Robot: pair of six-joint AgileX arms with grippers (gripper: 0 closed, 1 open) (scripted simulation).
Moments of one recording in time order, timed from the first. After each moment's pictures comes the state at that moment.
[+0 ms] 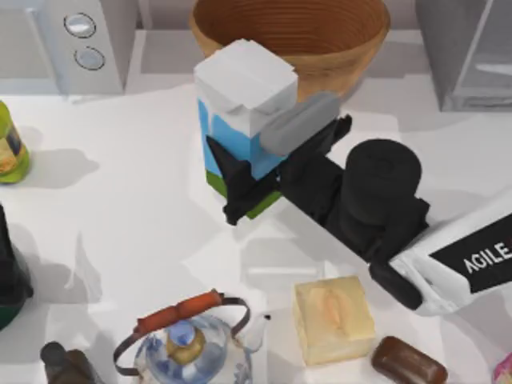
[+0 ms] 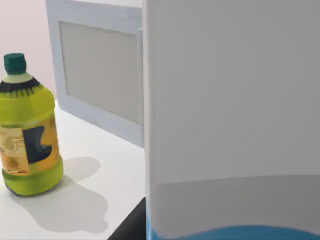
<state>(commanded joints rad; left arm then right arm) 0.00 0.00 0.00 0.00 0.00 0.00 0.72 2.03 0.82 1.21 -0.03 0.01</state>
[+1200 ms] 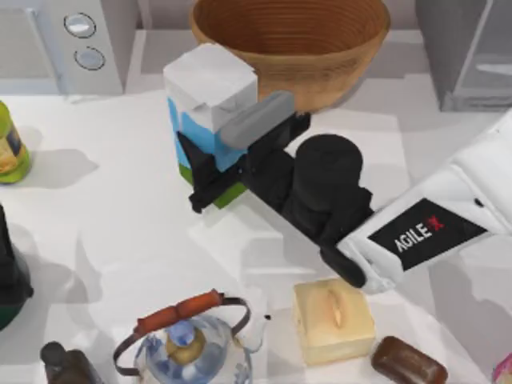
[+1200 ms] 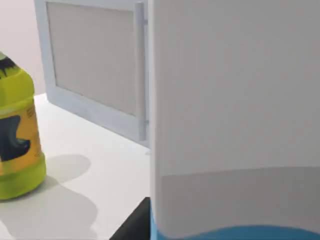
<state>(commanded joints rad) 0.00 0.00 0.00 0.00 0.00 0.00 0.72 2.28 1.06 1.21 -0.02 0.01</state>
